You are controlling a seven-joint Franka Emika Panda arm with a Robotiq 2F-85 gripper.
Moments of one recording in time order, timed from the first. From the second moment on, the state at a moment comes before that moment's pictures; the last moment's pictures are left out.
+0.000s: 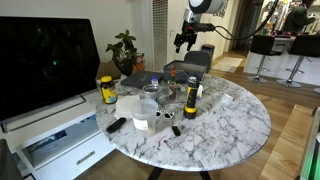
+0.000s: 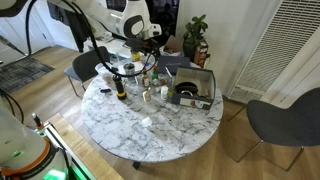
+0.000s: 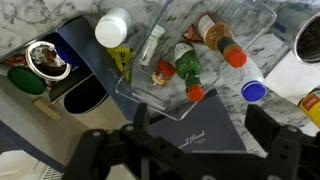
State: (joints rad) arm 0.06 0.27 -0.04 -1.95 0.01 2.52 0.03
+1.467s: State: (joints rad) arm 0.02 0.64 0.01 -1.53 0.04 2.23 -0.01
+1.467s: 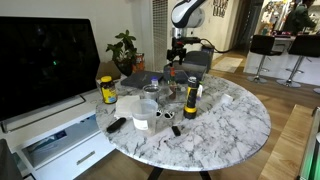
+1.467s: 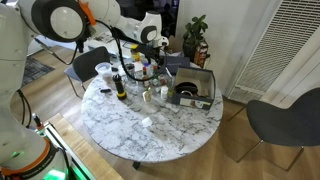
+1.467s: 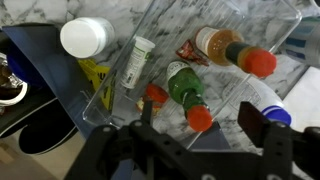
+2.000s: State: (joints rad) arm 0.01 0.72 0.02 -1.41 0.06 2.16 -0.03
